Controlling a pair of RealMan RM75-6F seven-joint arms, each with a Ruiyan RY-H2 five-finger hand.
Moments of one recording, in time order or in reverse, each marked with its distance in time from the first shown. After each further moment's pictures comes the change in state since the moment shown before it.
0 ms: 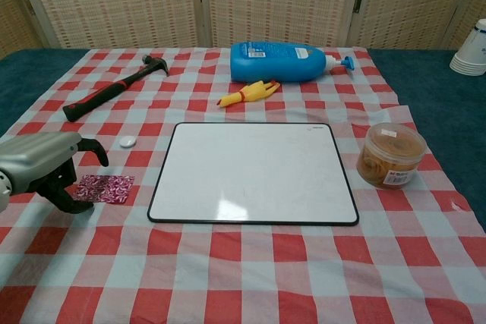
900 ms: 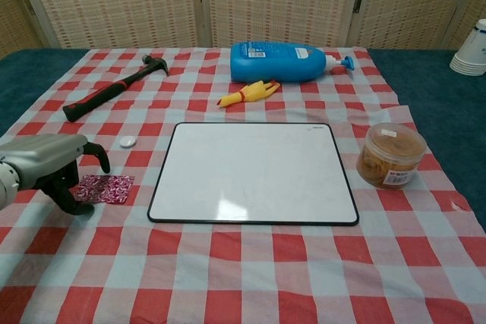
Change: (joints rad) left arm -0.071 0.033 -0.010 -0.030 -0.141 -0.040 0.059; right arm 0.003 -0.002 0.004 0.001 0.012 -0.008 -0.004
